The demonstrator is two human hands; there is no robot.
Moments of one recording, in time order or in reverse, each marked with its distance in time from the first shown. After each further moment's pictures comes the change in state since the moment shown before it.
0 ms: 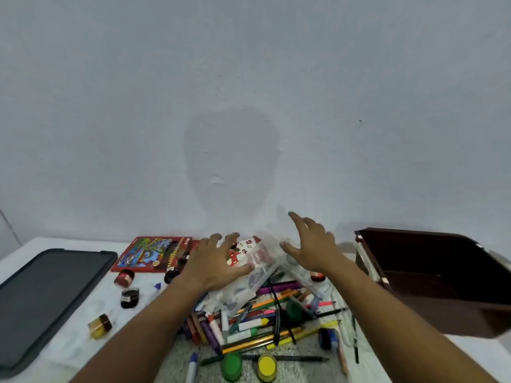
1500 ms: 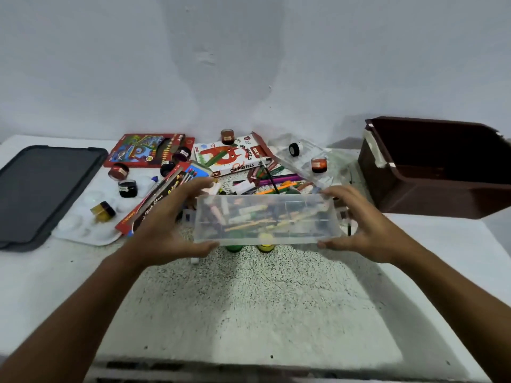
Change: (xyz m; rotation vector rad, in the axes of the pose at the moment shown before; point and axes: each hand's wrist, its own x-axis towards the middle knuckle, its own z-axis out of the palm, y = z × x) left_hand -0.135 -0.048 0.034 -0.677 0.018 0.360; right_hand -0.166 0.053 0.022 0.540 -0.210 -0.178
